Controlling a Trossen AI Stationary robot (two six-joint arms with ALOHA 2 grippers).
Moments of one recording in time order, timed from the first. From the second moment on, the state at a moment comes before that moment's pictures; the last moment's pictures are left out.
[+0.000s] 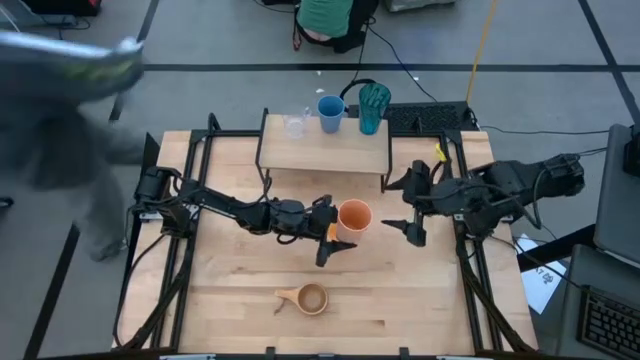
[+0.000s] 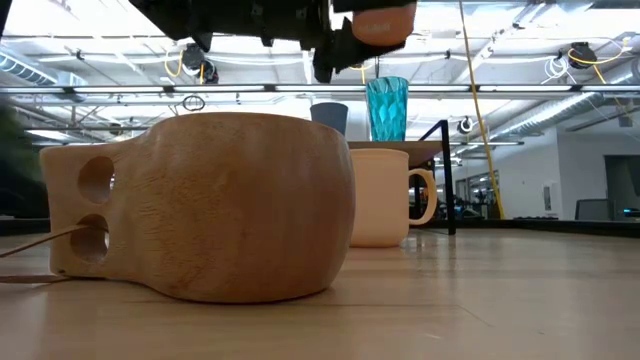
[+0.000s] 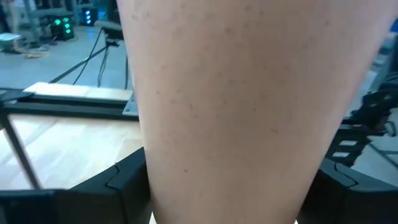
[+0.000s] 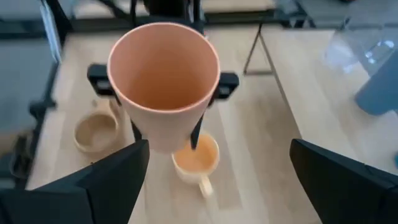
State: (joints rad) left arm -0.13 1.76 1.02 0.63 -0.01 -0.12; right arm 0.32 1.19 1.46 -0.98 0.39 0.28
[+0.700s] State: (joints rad) left arm -0.13 1.76 1.02 0.55 -0.06 -0.11; right arm 0.30 1.67 2.01 -1.36 0.13 0.15
